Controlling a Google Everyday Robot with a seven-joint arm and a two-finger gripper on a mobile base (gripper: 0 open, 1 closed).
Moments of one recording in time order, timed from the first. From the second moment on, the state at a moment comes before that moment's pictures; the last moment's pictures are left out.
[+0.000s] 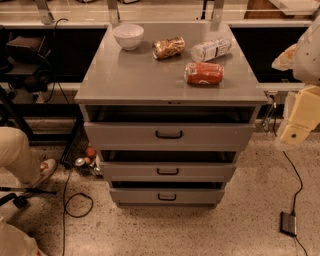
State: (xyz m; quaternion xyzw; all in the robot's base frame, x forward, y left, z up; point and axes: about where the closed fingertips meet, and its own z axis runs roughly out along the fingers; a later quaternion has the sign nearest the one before) arm 0.438 -0.216 0.977 -0.60 0.78 -0.04 0.16
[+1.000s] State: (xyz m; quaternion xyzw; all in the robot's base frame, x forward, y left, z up) arm 0.440 -0.183 0.905 -0.62 0.77 0.01 0.16
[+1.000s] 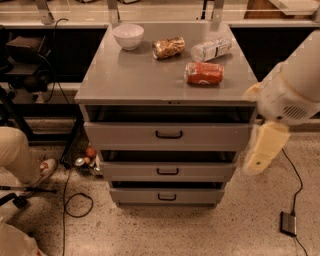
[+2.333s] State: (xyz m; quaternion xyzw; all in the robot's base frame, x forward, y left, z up) arm 0.446 -0.082 0.687 -0.64 0.74 0.14 0.14
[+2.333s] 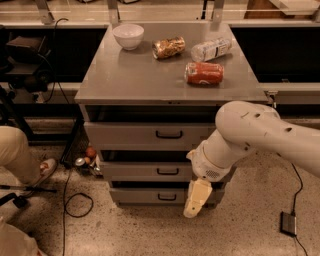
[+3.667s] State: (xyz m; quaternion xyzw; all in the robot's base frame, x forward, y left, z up) arm 0.443 -0.202 0.508 -0.59 0.79 0.11 0.13
